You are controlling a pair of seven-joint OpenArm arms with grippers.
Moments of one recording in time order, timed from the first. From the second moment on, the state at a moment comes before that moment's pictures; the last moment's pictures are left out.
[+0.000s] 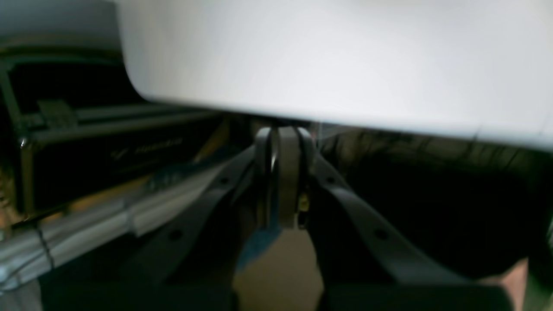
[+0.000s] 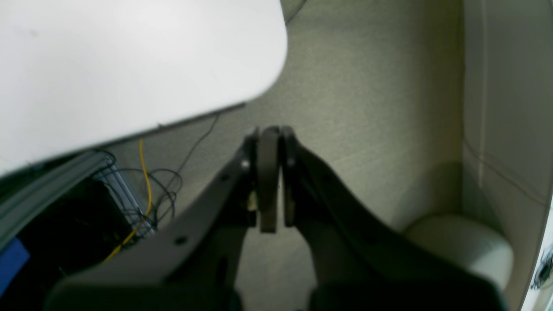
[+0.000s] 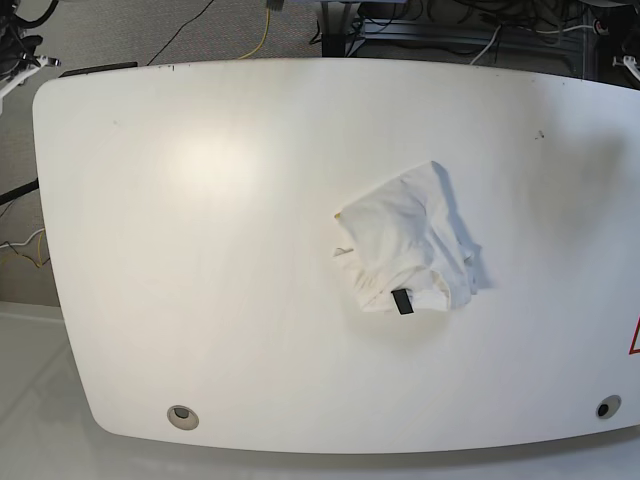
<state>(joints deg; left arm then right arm) 41.8 -25.2 -48.3 110.6 -8.4 -25.4 55.3 -43.0 27.7 52.0 104.6 32.0 16.1 -62.3</state>
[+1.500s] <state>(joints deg) 36.5 1.7 -36.9 63.5 28.2 -29.8 9.2 -20.3 -1.2 78.8 49.6 -49.4 40.2 -9.5</state>
